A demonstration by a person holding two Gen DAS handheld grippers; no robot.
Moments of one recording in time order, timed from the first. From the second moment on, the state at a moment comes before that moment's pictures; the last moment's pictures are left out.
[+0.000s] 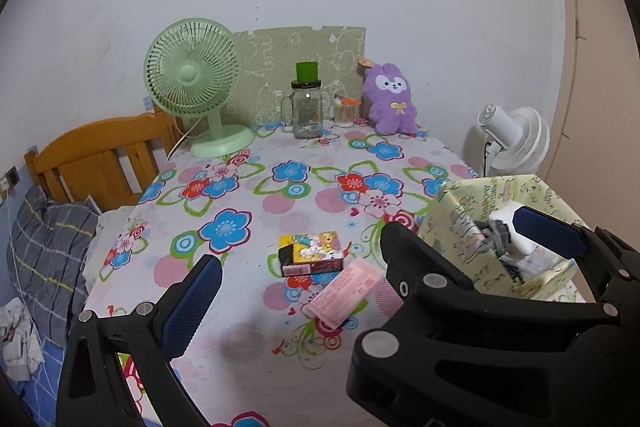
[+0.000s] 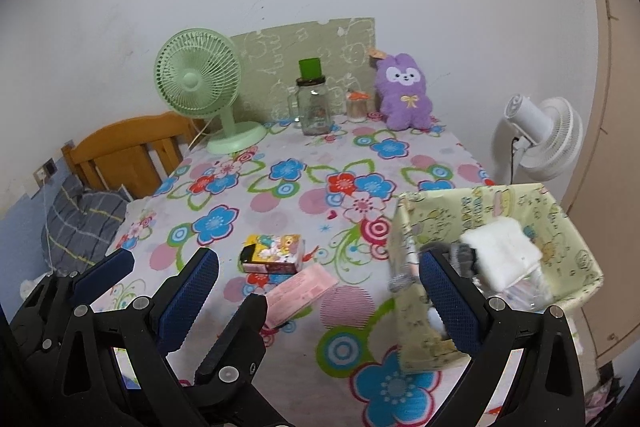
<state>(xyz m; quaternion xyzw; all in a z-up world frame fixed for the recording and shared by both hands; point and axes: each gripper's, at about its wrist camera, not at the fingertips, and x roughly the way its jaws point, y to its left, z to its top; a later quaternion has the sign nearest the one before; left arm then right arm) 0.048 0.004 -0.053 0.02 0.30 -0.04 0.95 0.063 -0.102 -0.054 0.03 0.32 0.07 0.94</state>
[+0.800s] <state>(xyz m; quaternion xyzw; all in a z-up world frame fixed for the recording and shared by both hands) 0.082 0.044 -0.108 0.01 0.37 -0.02 0.93 0.106 -0.060 -0.112 0.01 0.39 0.10 0.92</state>
